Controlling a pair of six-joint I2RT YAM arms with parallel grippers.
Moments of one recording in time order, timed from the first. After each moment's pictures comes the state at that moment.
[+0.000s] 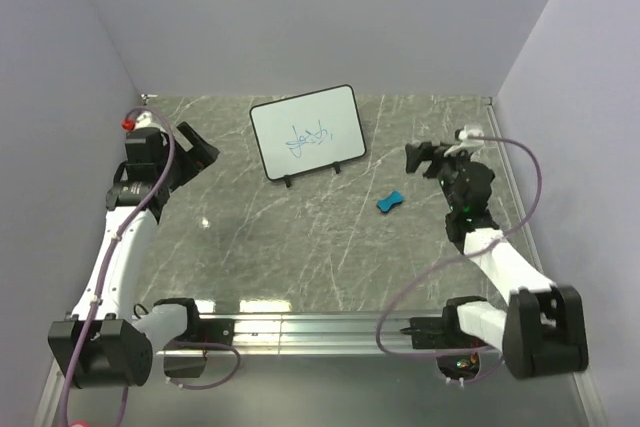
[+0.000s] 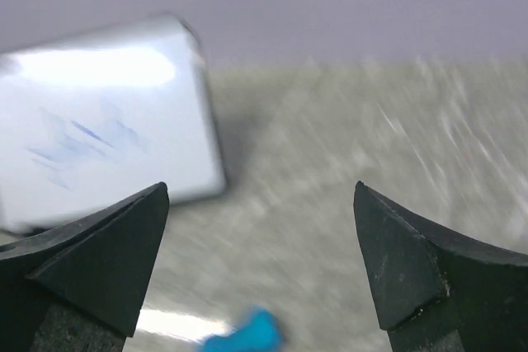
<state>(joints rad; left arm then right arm) 0.04 1.07 0.97 -0.44 0.11 -0.62 0.07 1.15 0.48 0.63 -0.10 0.15</state>
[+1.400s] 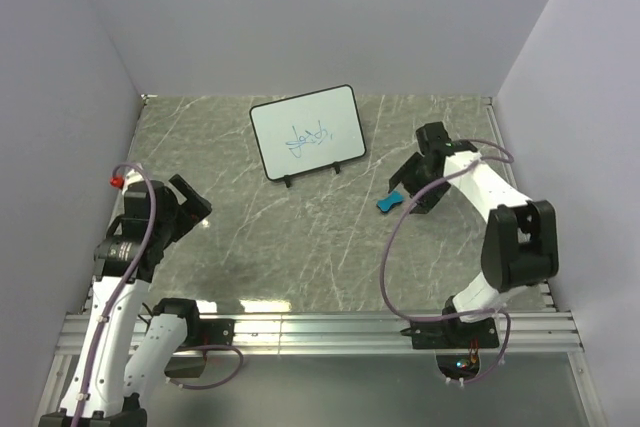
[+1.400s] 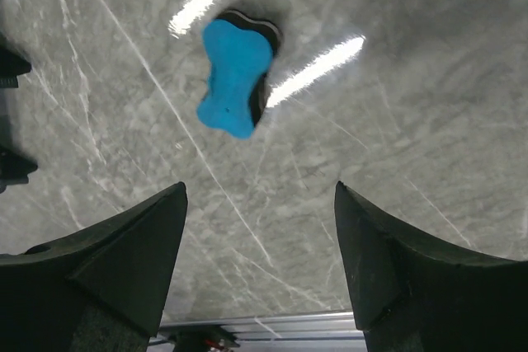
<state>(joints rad) -0.07 0.67 0.85 -0.88 -0.12 -0.73 0.17 1.57 1.14 -0.83 -0.06 0.95</state>
